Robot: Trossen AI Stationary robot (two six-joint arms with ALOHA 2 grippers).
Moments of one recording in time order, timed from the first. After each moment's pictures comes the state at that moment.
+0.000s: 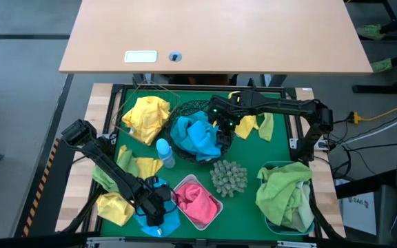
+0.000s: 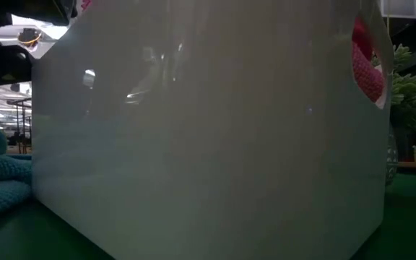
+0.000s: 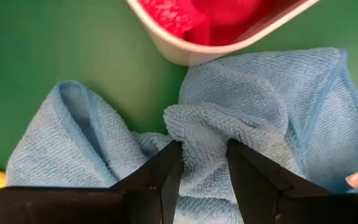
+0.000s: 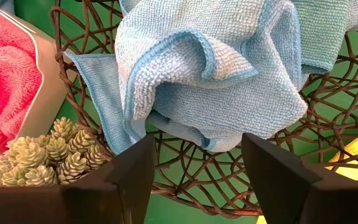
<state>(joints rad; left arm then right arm) -0.70 1.75 1.11 -0.63 -0.17 -0.96 -0.18 1.77 1.63 -1.10 -0.20 0.05</state>
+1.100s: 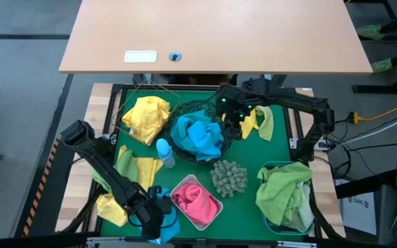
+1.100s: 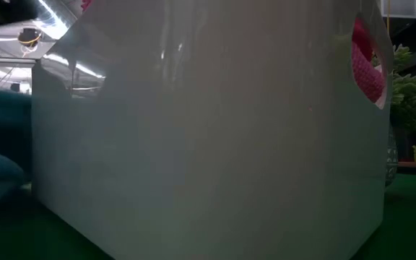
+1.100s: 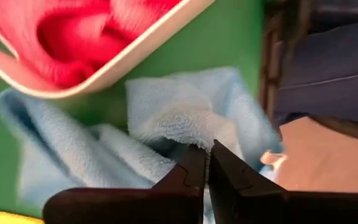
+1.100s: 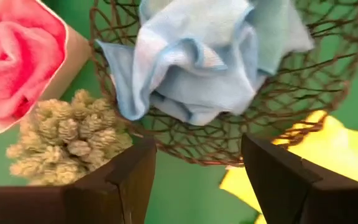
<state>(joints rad) -0.75 1.75 1.27 -0.64 -0.11 -0.88 -0.18 1.75 1.92 -1.40 -0.16 -0.08</state>
